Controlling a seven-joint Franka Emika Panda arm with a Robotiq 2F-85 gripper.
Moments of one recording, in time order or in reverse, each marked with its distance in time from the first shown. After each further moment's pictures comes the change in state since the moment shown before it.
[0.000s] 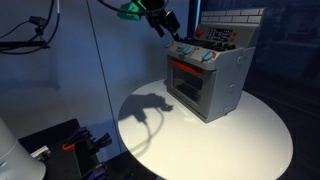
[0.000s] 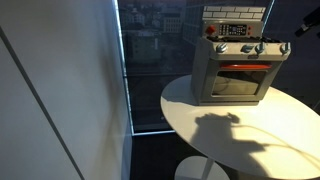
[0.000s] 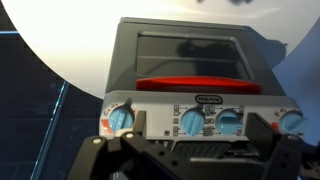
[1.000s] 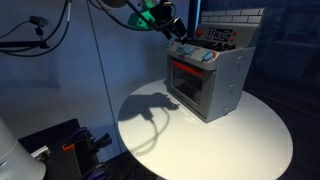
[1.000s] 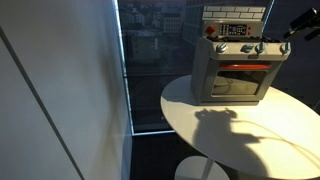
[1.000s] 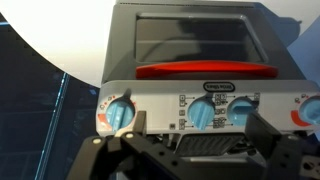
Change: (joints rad) arm -0.002 0.116 0.000 0.031 0.002 0.156 0.035
